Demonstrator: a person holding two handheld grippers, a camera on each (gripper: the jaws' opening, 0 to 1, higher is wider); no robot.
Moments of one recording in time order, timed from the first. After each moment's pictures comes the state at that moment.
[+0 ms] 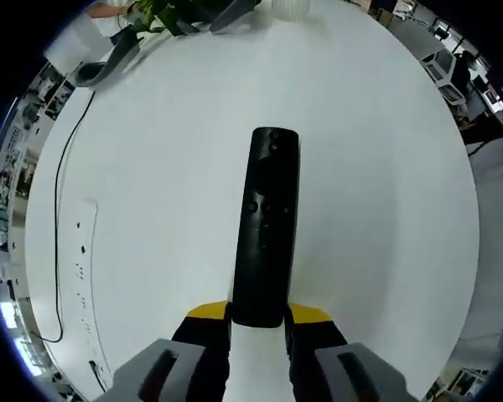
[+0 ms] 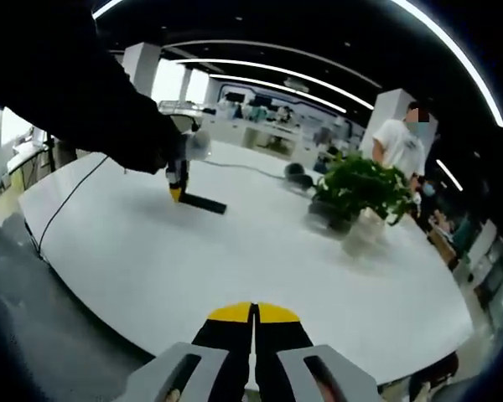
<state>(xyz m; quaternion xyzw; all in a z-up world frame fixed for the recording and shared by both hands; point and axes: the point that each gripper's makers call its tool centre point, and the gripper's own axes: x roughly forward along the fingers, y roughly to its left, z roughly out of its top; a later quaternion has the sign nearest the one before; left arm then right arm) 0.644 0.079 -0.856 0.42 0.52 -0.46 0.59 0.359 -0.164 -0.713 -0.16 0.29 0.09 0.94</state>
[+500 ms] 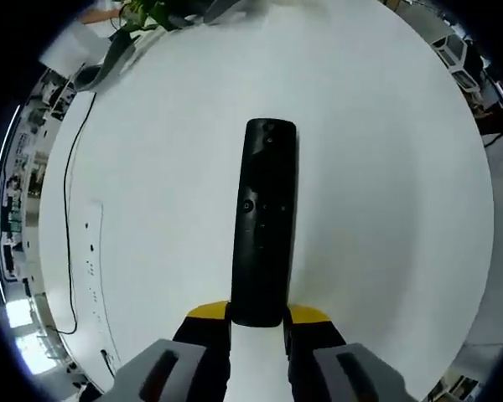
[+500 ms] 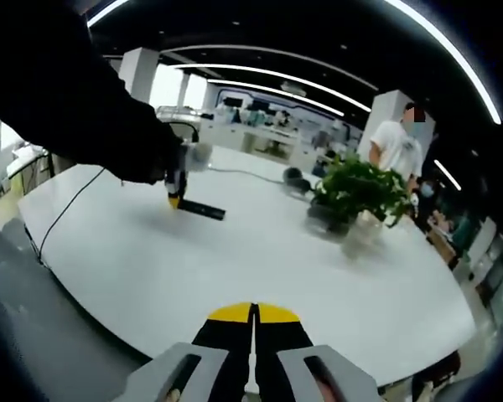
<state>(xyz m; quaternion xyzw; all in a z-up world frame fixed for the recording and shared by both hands) 0.650 0.083 -0.862 0.46 0.52 -0.41 0.59 0.359 -0.162 -0.708 -0.16 0.28 0.09 0.94</state>
